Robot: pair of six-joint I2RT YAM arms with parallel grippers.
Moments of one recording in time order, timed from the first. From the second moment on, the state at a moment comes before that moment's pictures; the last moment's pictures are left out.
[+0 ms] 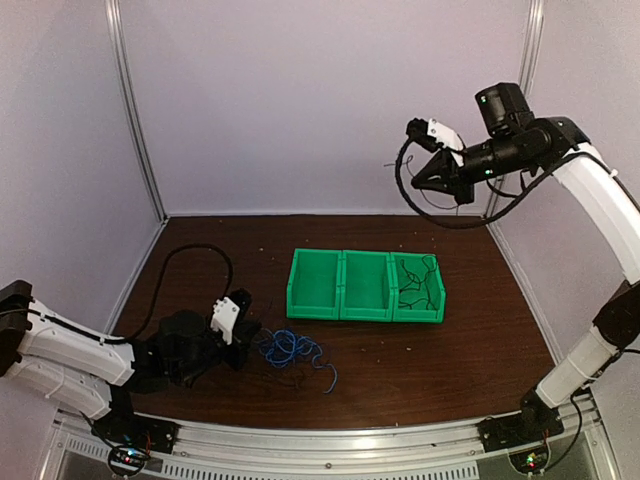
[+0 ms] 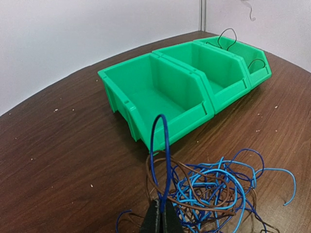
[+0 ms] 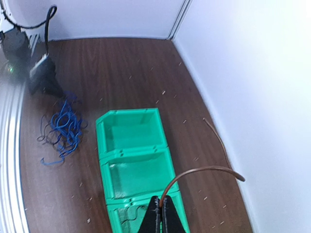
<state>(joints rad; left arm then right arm) -1.05 1.23 0.25 0.65 -0.35 -0.08 0.45 1.53 1.89 -1.07 -0.48 -0.73</state>
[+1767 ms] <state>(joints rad) -1.05 1.17 0.22 0.57 -0.36 -0.14 0.36 1.62 1.31 -0.43 -0.44 -0.56</state>
